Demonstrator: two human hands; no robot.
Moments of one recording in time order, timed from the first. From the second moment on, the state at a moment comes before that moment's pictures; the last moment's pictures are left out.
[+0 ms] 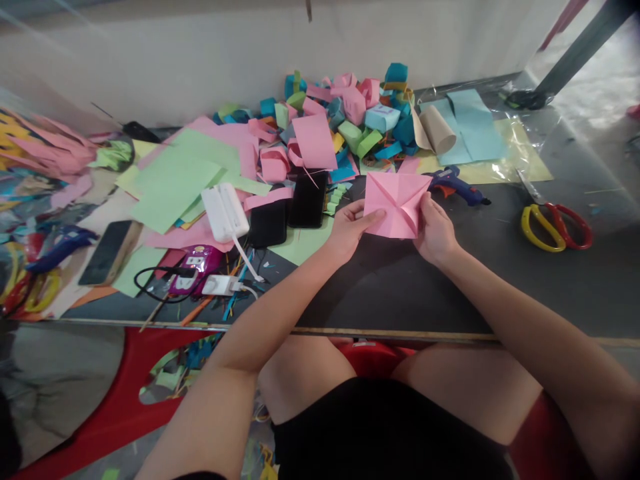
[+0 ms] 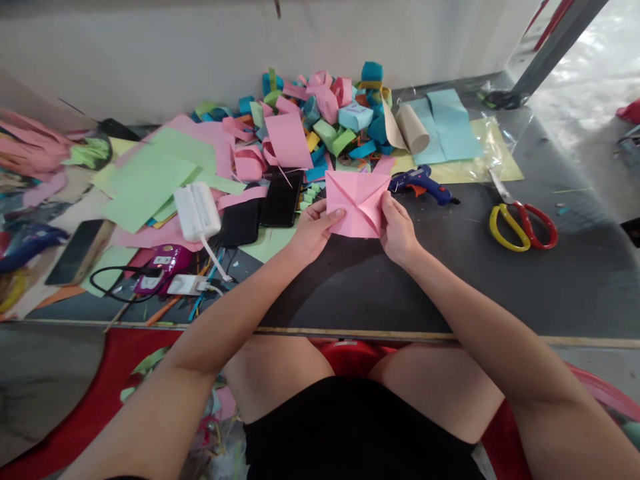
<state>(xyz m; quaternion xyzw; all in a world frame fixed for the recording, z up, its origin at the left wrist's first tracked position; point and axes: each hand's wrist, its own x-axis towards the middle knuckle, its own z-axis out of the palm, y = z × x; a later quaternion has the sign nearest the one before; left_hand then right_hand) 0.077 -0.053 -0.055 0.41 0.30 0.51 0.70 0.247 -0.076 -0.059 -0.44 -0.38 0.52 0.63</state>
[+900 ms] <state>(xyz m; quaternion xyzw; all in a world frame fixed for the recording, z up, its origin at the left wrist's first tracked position) 0.075 -0.057 -0.043 0.45 0.32 0.56 0.62 0.242 -0.084 -0.046 -0.41 -0.46 0.50 0.61</state>
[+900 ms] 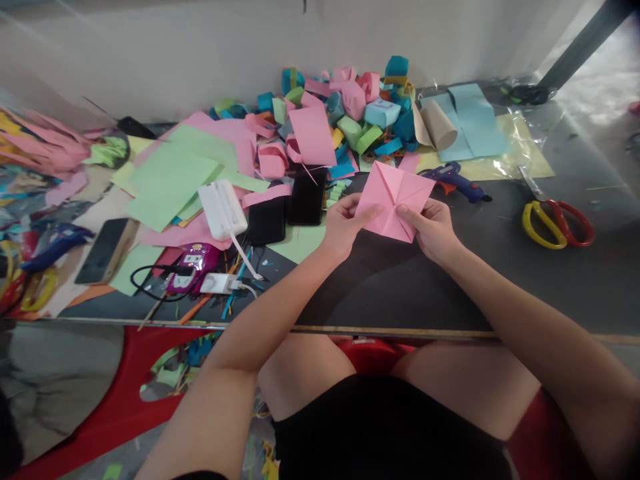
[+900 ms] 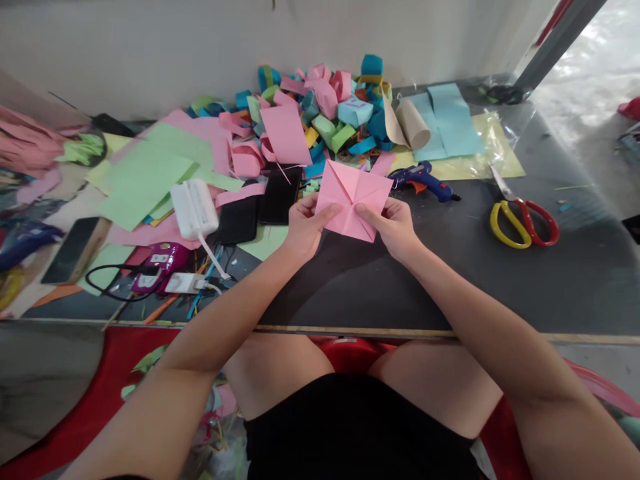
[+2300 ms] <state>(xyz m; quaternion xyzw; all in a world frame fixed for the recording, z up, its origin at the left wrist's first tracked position) 0.074 -0.059 -0.044 0.48 0.34 0.56 0.58 0.242 -0.087 -0.047 -0.43 -0.46 0.48 0.61</state>
